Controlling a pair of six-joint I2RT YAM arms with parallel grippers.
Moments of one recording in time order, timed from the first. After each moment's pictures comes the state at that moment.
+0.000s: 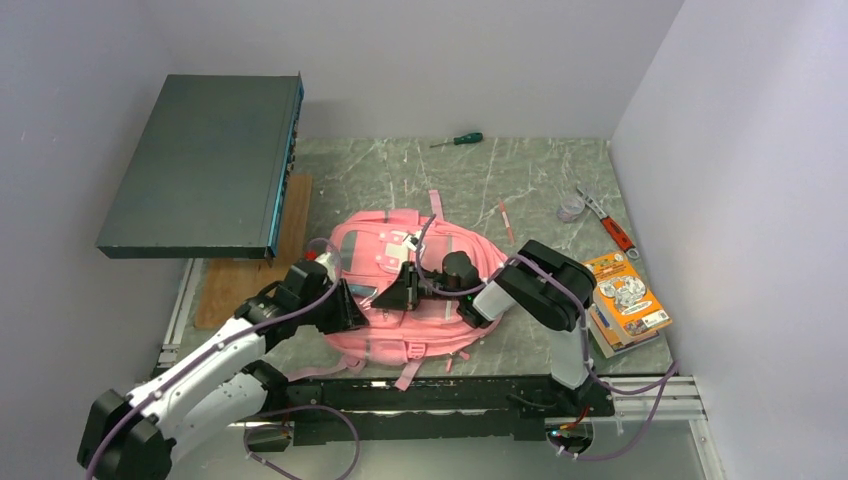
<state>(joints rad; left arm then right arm) -0.57 0.81 0.48 -0.50 0.24 -0.79 0.83 1.97 0.63 1.27 -0.67 0.93</state>
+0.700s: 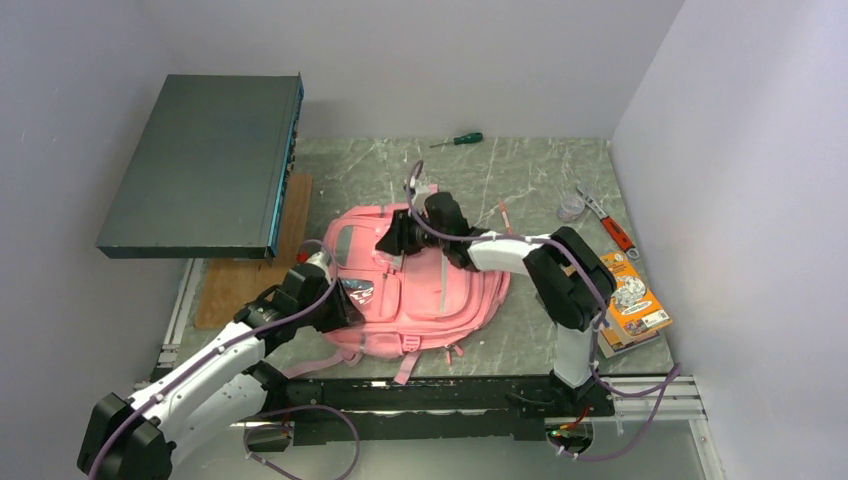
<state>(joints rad) -0.55 0.83 0.42 -0.43 0.14 -0.84 0.71 1.90 1.02 0.49 -0.43 0.60</state>
